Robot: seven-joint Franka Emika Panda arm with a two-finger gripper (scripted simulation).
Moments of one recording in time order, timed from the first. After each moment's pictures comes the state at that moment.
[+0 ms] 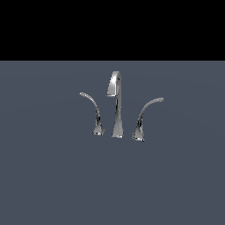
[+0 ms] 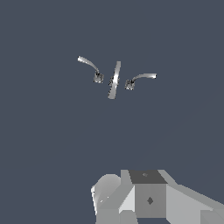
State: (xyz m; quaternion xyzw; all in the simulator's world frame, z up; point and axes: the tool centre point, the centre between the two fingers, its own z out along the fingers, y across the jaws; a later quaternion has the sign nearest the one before) arm -0.249 -0.003 0.511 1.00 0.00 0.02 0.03
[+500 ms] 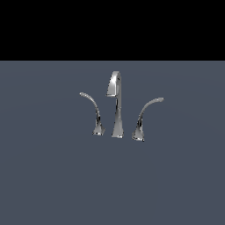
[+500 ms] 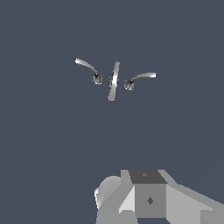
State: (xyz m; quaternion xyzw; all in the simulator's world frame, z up) arm -0.242 -0.001 0.504 1.00 -0.02 0.02 0.03
